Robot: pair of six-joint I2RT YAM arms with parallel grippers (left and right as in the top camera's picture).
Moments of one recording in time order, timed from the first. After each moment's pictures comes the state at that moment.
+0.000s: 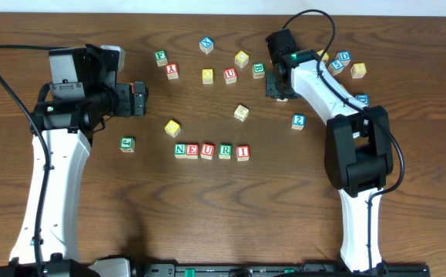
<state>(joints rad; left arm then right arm) 0.08 1.43 1.26 -0.71 0.24 0.11 0.31 2.30 1.82 -0.80 0.18 0.36</state>
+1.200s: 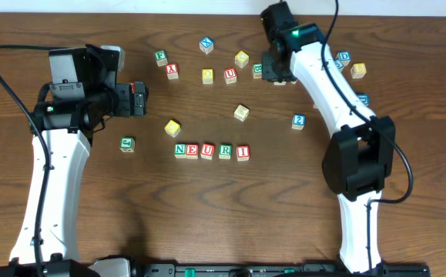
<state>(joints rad) 0.08 1.43 1.26 -0.71 0.24 0.11 0.36 2.27 2.11 -1.09 0.19 0.35</state>
